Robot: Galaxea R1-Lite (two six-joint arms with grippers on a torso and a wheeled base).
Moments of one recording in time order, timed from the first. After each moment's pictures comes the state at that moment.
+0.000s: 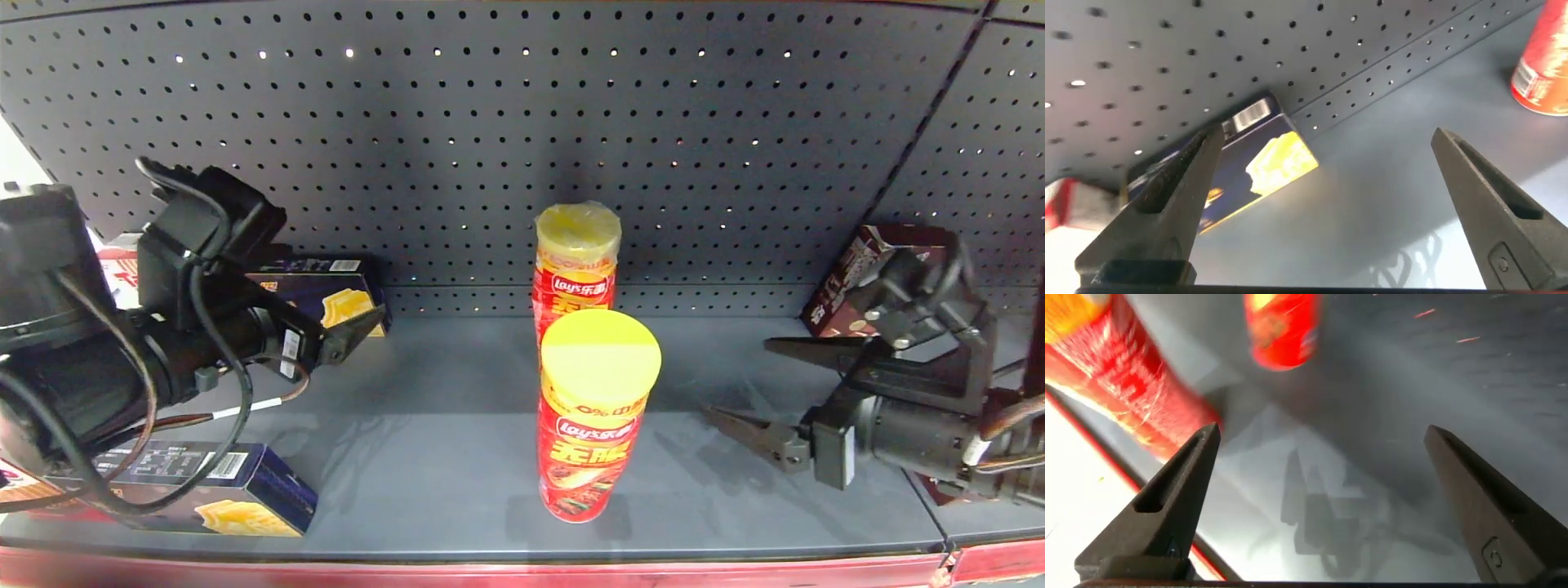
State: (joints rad) left arm -0.31 1.41 -0.72 -0.57 0.02 0.39; right arm 0.60 1.32 -0.66 -0.41 0.03 -0.20
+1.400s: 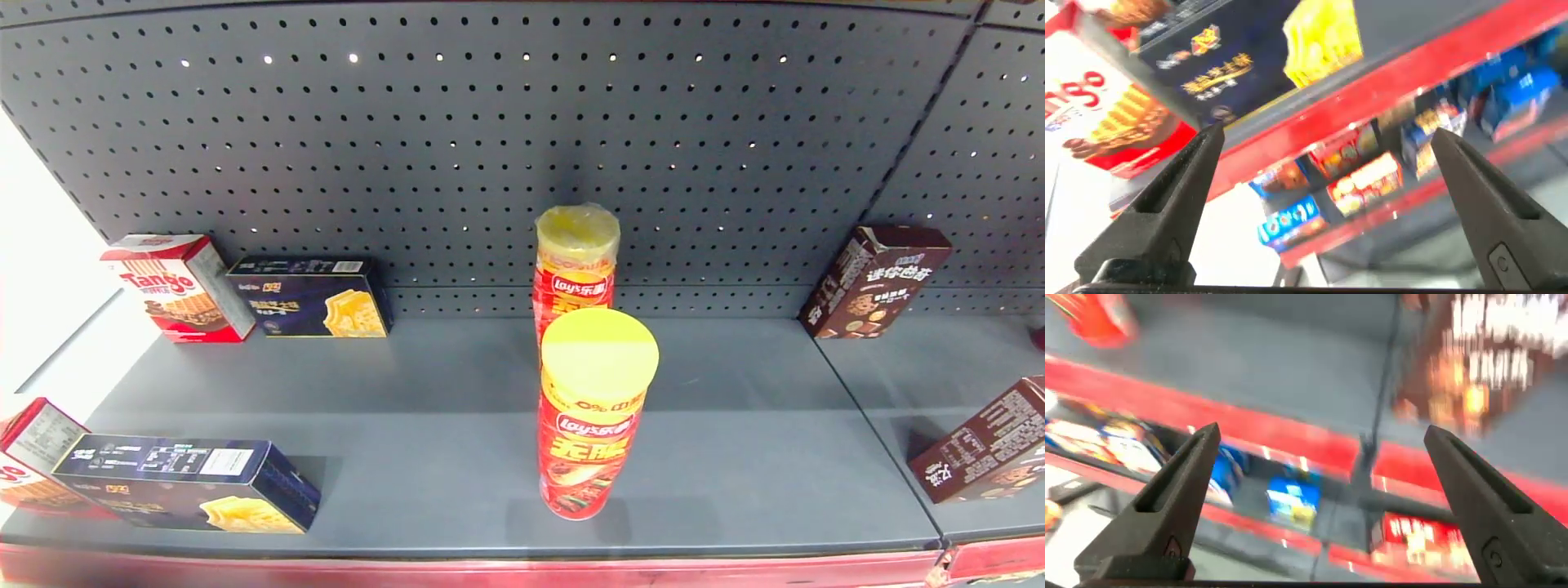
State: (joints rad) left arm -0.30 0.08 -0.13 0.18 0.06 0.36; right arm 0.39 0.18 -0.05 -0.05 -0.13 -0.10
